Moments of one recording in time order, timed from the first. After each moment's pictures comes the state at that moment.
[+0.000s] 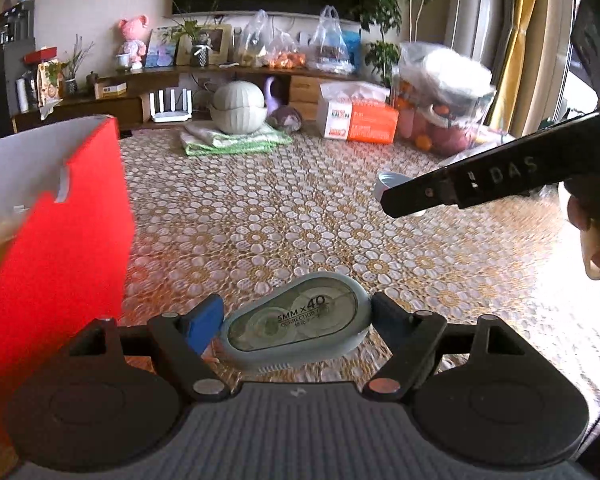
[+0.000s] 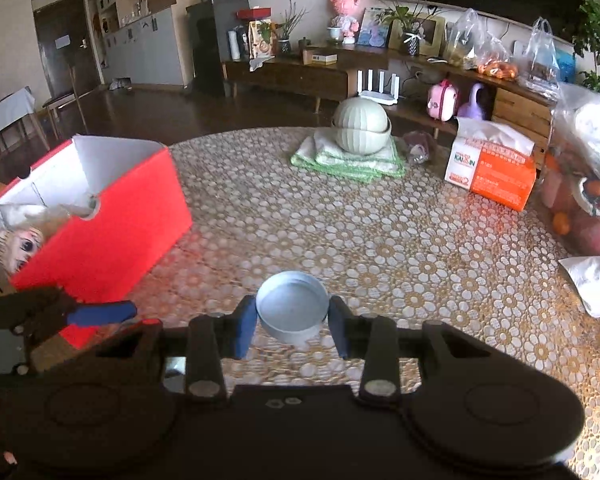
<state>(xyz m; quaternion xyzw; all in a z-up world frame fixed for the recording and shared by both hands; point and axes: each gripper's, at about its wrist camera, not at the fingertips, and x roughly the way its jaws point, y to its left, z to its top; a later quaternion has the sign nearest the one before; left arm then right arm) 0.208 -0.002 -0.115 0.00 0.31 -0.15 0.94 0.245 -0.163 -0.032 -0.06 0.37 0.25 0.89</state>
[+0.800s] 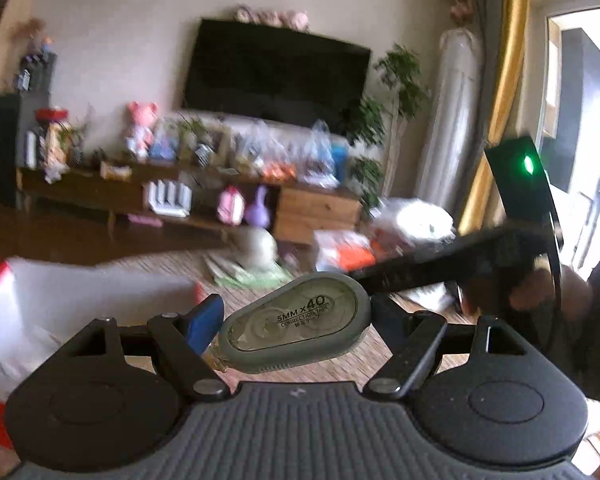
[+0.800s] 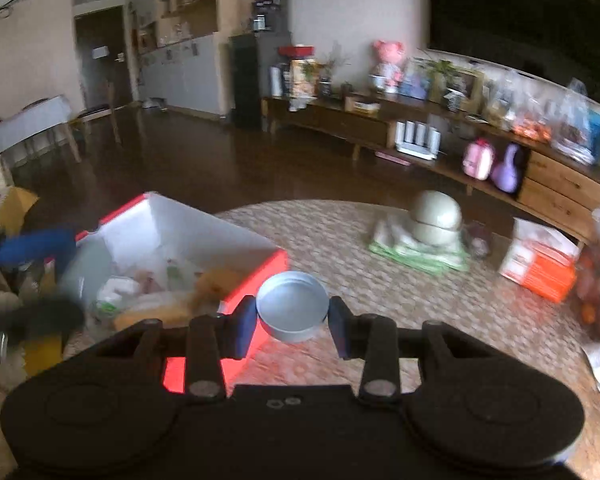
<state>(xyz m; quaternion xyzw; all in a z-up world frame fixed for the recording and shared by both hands) 0.130 0.096 0.022 -0.06 0.16 -0.16 0.97 0.224 -0.064 0.044 -0.08 0.31 0.31 0.90</state>
